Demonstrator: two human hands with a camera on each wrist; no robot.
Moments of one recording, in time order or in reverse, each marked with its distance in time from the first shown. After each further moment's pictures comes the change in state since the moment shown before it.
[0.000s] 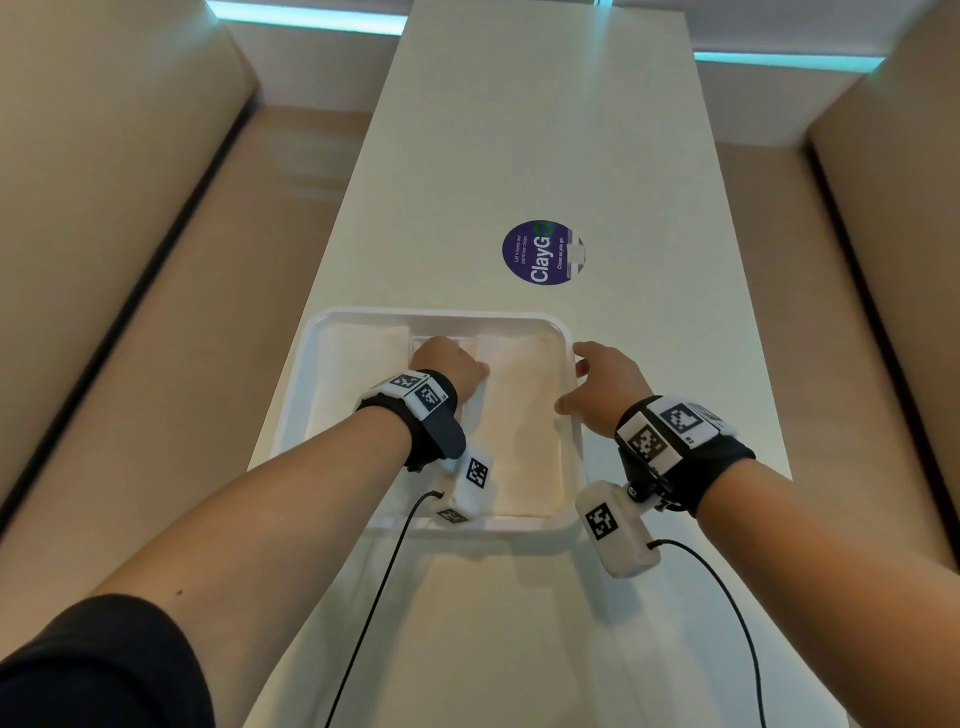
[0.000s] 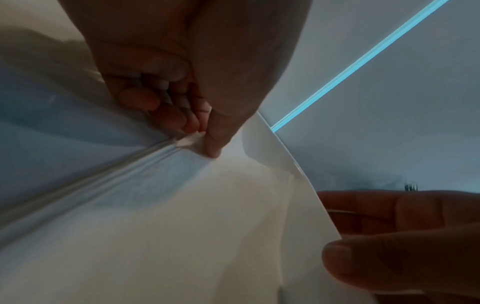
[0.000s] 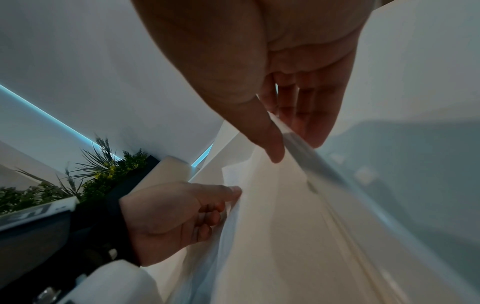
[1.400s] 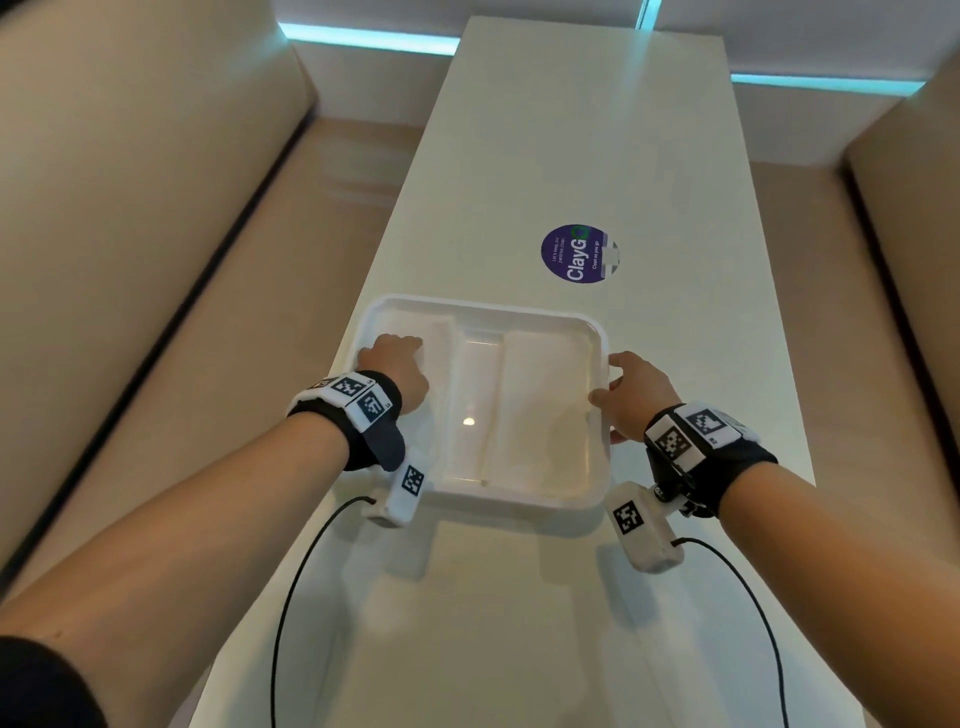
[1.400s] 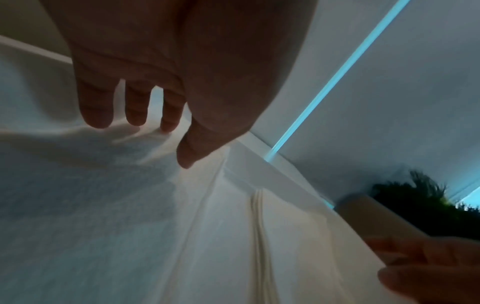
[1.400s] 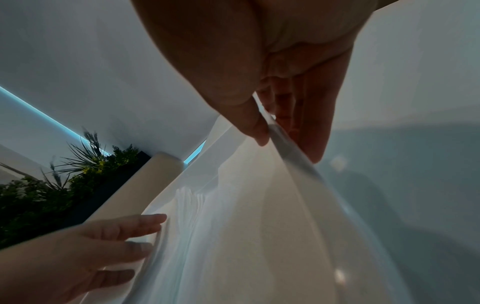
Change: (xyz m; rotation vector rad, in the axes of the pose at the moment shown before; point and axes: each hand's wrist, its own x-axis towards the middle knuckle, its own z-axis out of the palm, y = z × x) left_hand -0.050 -0.064 -0.076 0.382 0.042 -0.016; right_hand -0.019 0.012 0.019 0.121 0.000 0.097
